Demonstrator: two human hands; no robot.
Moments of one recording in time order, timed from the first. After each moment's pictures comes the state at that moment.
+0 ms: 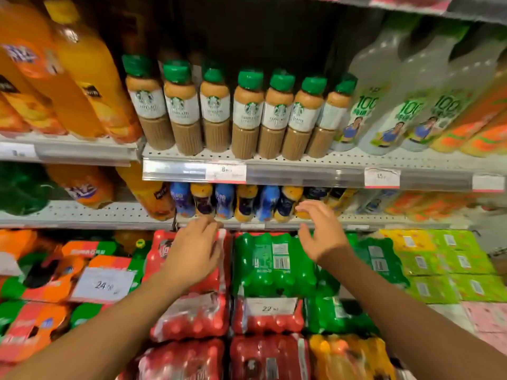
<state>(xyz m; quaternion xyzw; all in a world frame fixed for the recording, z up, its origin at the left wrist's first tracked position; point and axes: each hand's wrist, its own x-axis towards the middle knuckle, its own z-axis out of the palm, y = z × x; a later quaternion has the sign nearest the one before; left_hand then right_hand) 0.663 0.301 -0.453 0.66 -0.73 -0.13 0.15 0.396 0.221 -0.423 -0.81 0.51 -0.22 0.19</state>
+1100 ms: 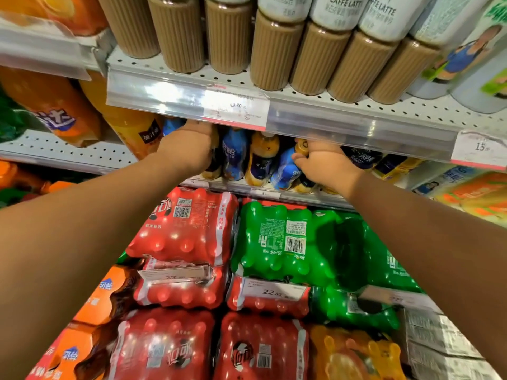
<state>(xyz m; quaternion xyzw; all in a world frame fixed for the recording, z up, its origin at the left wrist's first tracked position) 0.706 0.166 -0.503 0.78 -0.63 -0.09 0.01 0.458 0.082 -0.497 -0.82 0.55 0.01 0.16</state>
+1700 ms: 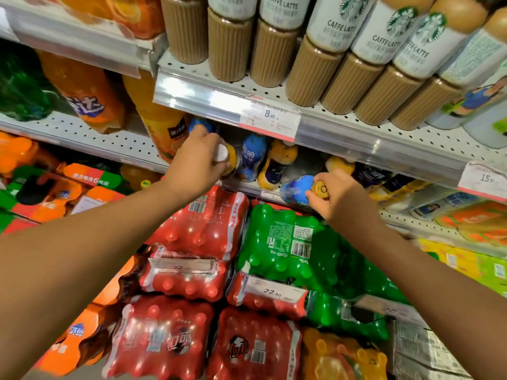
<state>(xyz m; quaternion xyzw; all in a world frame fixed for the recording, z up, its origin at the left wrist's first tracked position) 0.713 0.225 -0.499 0.75 -0.60 -0.11 0.25 0.433 0.154 -0.474 -0.90 0.41 -0.10 0.11</state>
